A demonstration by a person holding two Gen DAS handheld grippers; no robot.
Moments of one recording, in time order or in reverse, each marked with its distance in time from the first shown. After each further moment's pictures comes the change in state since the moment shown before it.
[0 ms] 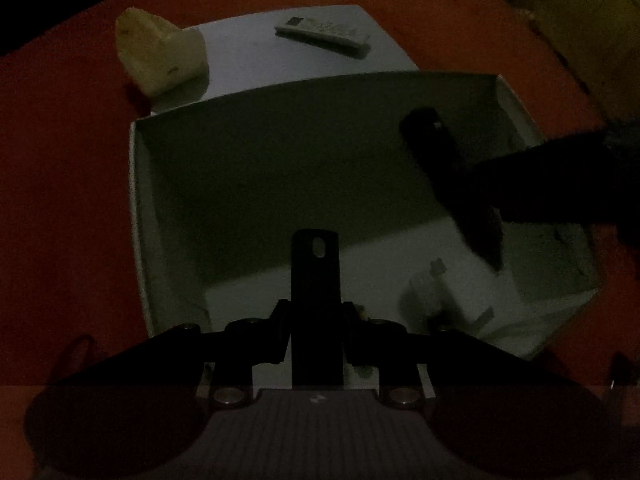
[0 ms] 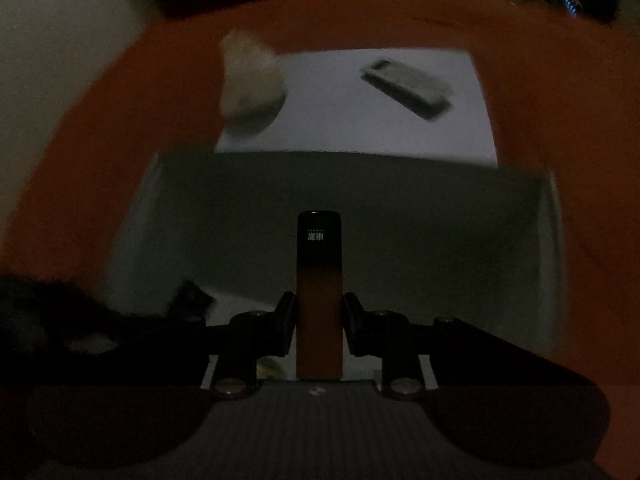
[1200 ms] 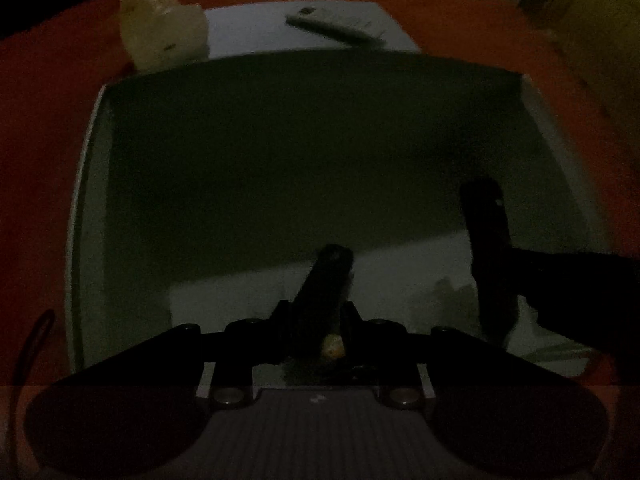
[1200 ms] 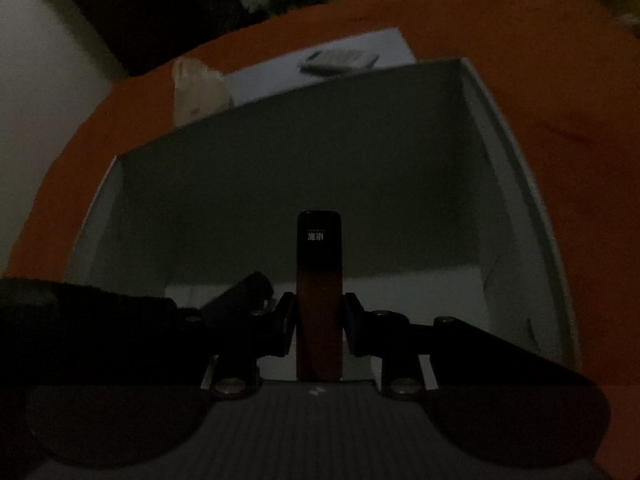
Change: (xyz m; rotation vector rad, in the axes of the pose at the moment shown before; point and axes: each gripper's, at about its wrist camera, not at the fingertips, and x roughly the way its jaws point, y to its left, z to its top) left arm 0.039 -0.012 -0.014 -0.093 -0.028 0.018; right arm 0.004 -0.036 -0.075 0.098 -0.125 -0.056
